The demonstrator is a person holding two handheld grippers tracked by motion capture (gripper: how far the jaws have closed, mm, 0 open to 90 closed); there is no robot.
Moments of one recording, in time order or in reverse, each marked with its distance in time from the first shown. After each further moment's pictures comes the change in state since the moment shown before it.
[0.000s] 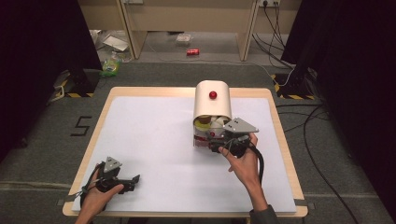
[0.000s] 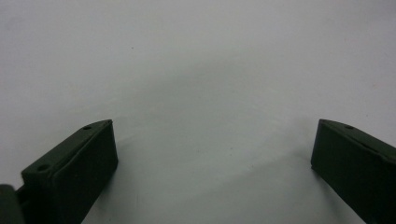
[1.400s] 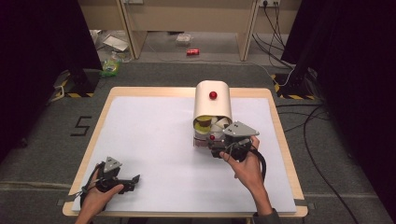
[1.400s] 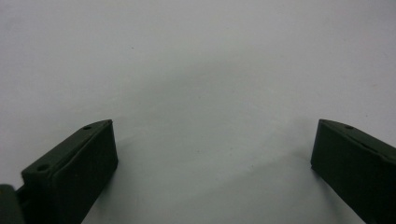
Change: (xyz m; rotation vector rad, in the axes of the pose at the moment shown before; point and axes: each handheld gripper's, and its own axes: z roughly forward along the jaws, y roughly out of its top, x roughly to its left) left arm 0.000 0.000 0.000 -0.001 -0.001 -0.001; right arm 0.006 -0.001 -0.012 0.044 0.025 -0.035
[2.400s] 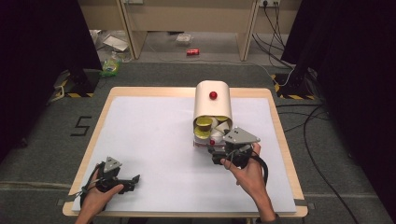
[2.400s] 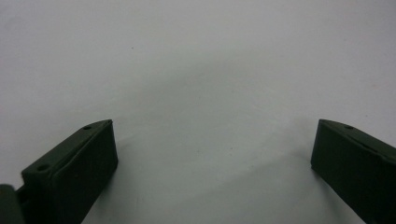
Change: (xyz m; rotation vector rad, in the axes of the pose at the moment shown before) left arm 0.000 0.000 0.000 0.000 0.000 0.000; right arm 0.009 -0.008 -0.012 0.009 0.018 -0.032
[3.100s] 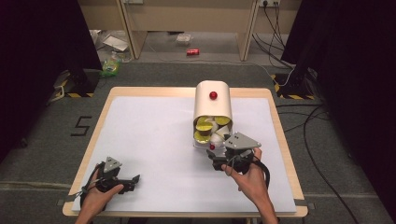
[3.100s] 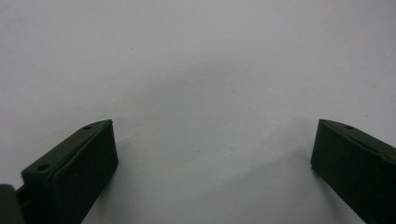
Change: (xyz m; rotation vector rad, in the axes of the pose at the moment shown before) left arm 0.000 0.000 0.000 0.000 0.000 0.000; right arm 0.008 -0.005 -0.010 0.017 0.021 -0.015
